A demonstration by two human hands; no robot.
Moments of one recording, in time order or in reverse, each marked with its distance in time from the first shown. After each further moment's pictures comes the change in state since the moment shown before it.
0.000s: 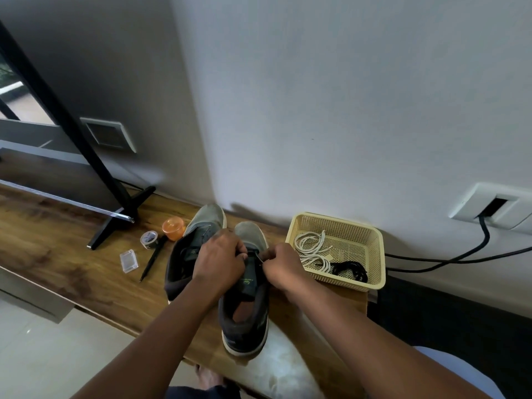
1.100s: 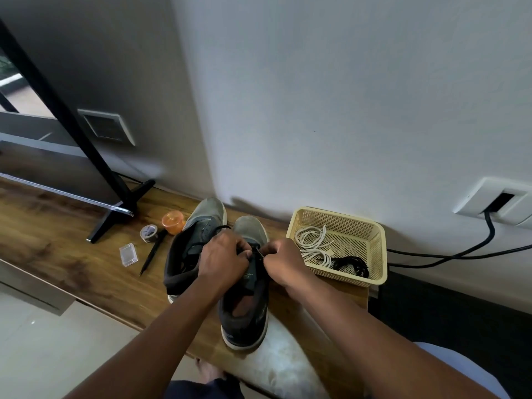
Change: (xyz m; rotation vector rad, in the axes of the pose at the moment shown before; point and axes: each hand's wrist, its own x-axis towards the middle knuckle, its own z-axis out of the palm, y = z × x) left_hand -0.002 0.000 0.015 -0.055 -0.010 -0.077; right_hand -0.004 -0.001 -0.001 -0.013 0.003 -0.009
